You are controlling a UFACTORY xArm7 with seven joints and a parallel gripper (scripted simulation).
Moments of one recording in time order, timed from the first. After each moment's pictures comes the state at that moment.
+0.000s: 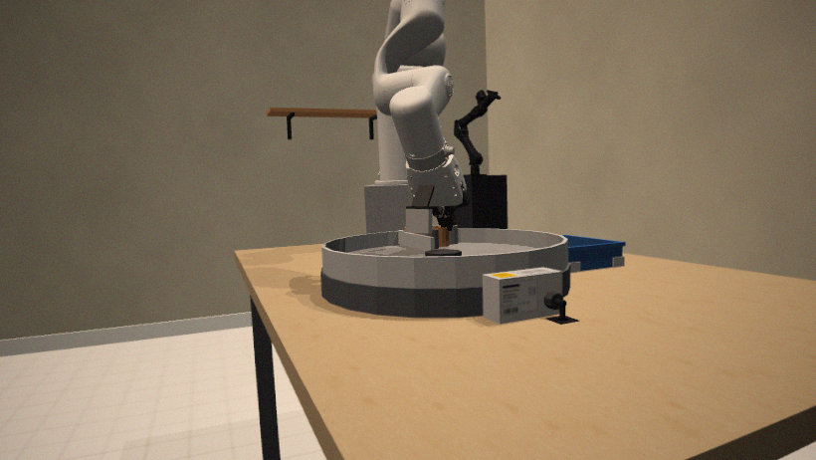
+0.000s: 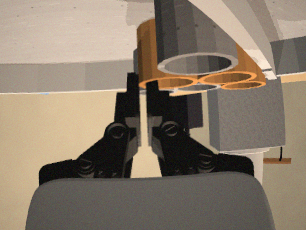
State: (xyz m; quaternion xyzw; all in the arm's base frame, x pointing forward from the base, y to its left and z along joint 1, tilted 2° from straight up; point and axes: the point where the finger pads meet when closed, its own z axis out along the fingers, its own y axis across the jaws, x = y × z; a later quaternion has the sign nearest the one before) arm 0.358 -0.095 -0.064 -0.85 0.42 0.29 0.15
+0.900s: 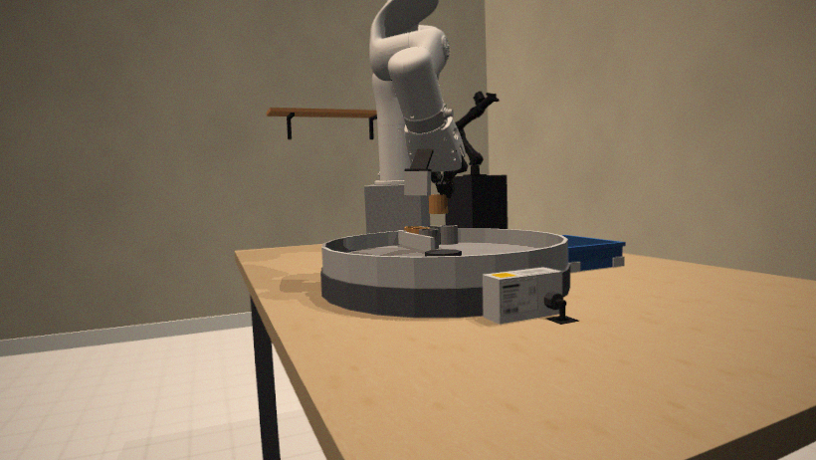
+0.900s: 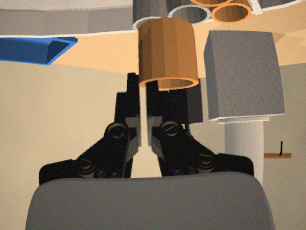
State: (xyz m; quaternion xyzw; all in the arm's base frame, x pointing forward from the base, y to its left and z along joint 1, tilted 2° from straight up) arm 0.356 -0.094 0.002 -0.85 0.42 0.29 0.15
